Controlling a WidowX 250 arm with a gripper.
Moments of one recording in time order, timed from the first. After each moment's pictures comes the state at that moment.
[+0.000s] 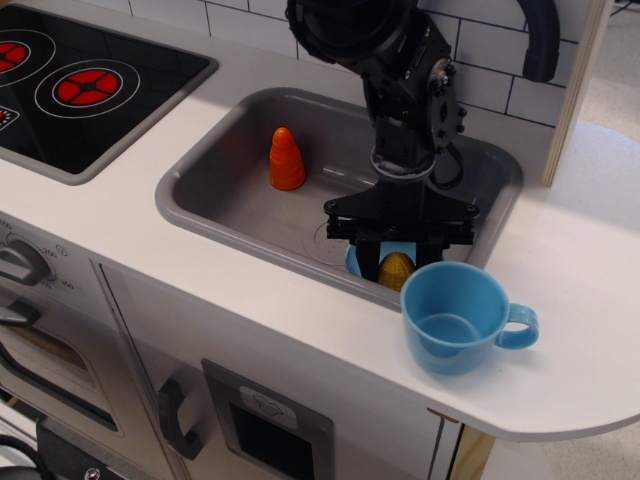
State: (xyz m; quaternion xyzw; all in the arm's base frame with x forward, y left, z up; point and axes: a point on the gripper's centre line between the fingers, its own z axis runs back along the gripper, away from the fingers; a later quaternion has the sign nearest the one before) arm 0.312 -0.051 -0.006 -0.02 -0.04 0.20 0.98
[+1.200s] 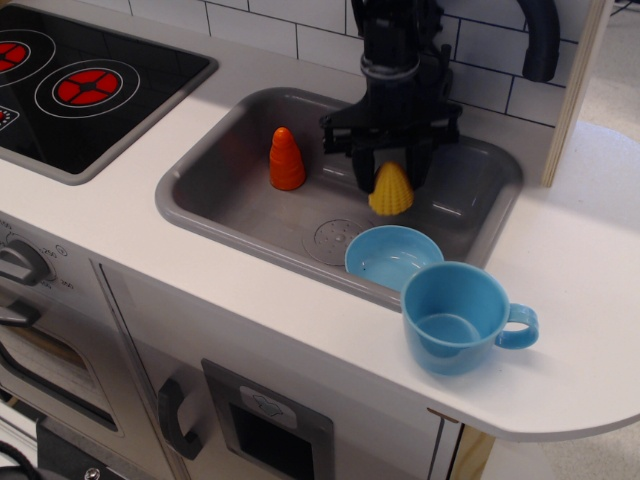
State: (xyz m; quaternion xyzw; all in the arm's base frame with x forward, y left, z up) arm 0.376 -0.003 0.013 -0.02 -0.06 0.27 0.96
